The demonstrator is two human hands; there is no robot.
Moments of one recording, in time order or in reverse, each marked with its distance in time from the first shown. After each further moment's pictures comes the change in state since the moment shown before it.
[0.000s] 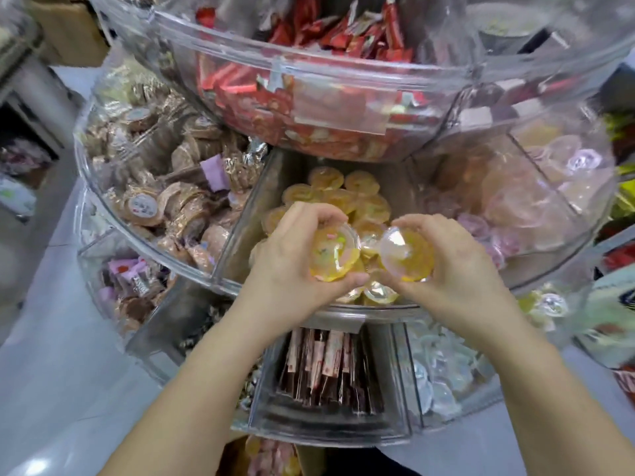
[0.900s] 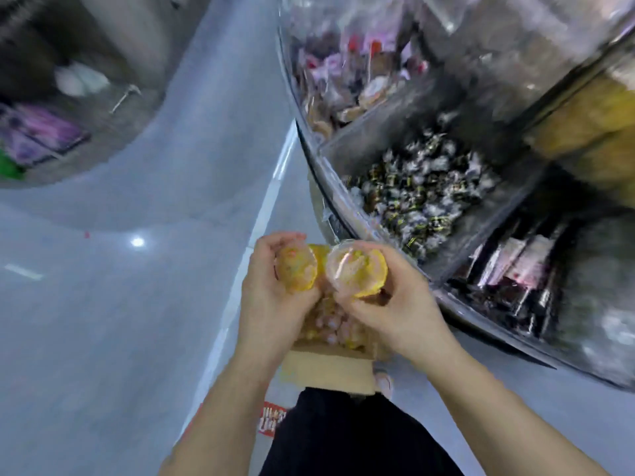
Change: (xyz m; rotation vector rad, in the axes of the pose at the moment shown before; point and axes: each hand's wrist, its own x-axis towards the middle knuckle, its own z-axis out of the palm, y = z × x) left_hand -0.328 -0.141 -0.035 -0.284 0.611 -0.875; right_hand -0.144 -0.155 0.283 0.810 -0.616 0.217
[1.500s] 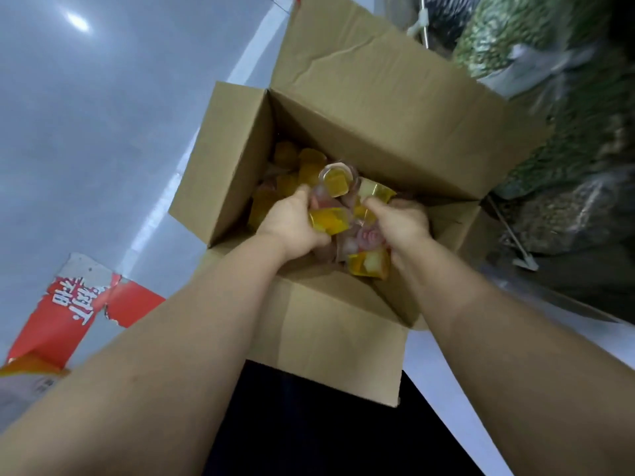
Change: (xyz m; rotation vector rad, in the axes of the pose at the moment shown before) left_hand 0.016 -0.535 0.160 0.444 -0.483 -0.579; right_hand 0.125 0.558 0.074 -0.231 0.232 0.870
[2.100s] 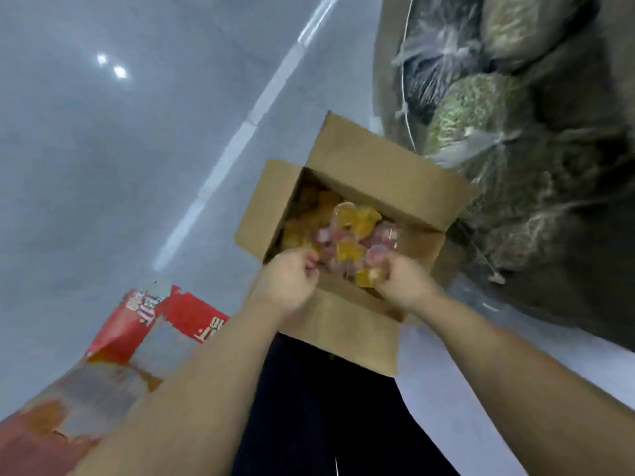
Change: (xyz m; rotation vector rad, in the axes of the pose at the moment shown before) left_hand -0.120 0.028 -0.057 0.016 0.055 -0.015; right_hand -0.127 -0.045 -0.058 -0.964 -0.349 -0.340
